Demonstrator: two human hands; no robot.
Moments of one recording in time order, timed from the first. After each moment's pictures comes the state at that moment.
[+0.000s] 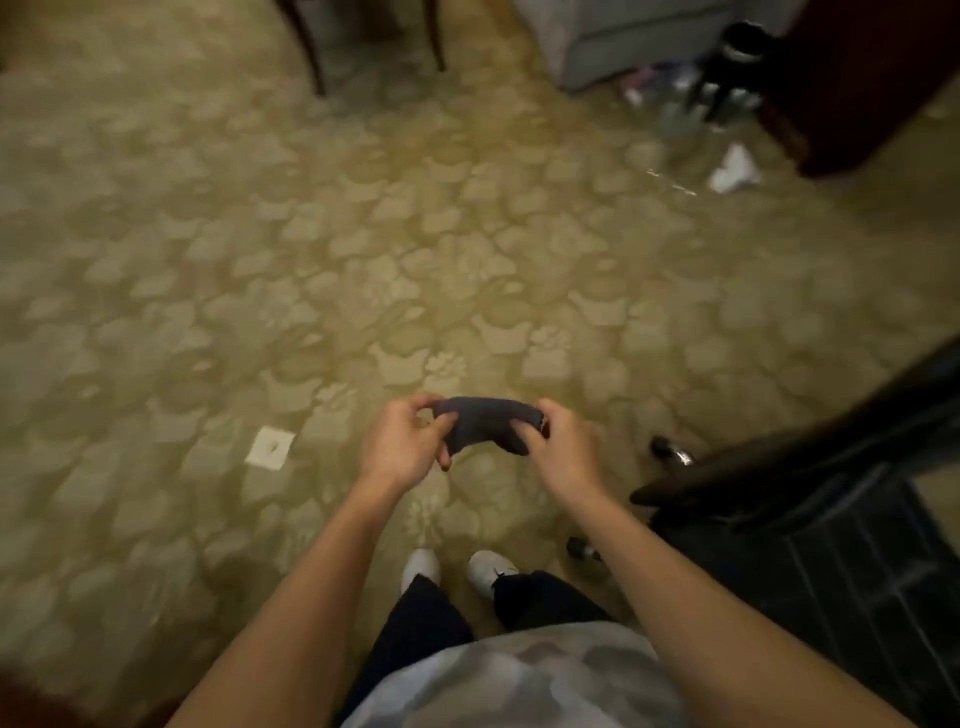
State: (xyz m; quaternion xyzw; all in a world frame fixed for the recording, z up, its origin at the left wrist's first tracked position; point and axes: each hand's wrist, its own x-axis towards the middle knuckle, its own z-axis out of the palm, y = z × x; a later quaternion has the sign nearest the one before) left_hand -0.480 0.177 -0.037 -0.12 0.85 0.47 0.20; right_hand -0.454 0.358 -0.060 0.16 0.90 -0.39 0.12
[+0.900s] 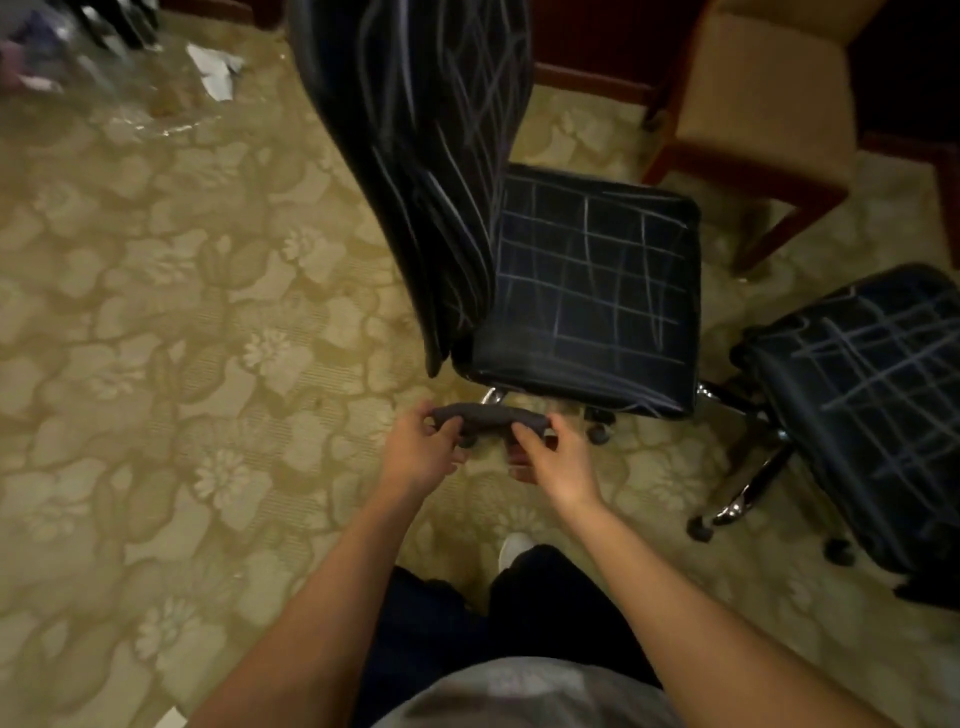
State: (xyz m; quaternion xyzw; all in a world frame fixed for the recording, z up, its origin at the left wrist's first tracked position) left_hand -0.385 0.364 -0.140 0.19 0.76 0.34 0.51; right_hand -0.229 0.408 -0.131 0.63 0.44 -0.61 -0.19
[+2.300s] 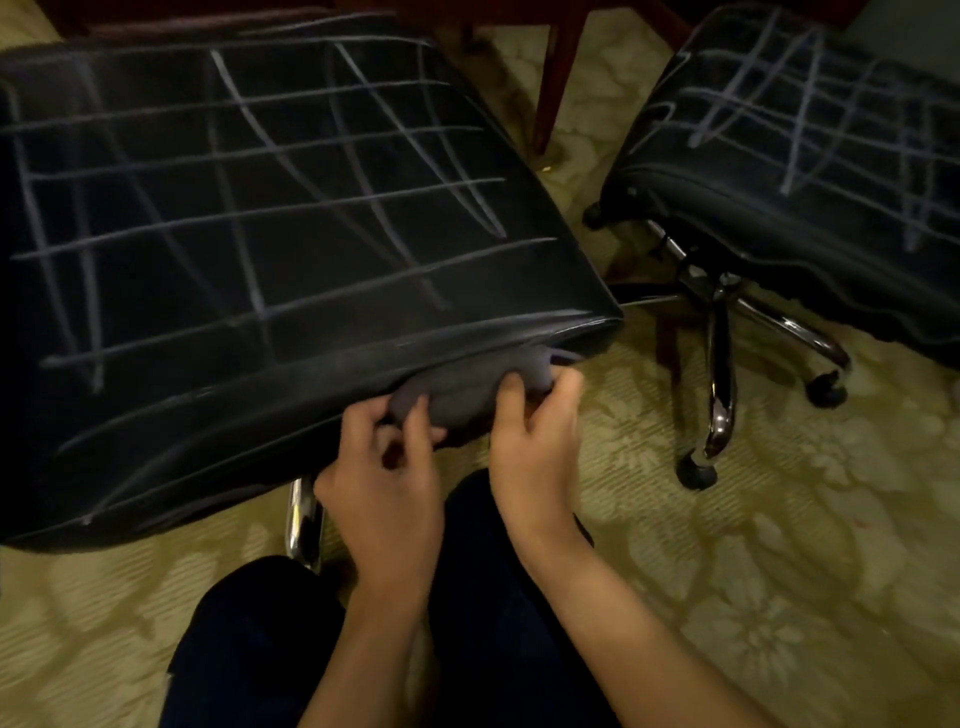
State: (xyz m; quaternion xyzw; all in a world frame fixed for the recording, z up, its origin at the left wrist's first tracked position) left_hand -0.211 0.508 -0.459 0.51 0.62 0.53 0.27; right_hand -0.119 0.516 -0.456 0.73 0.36 -0.23 -0.54
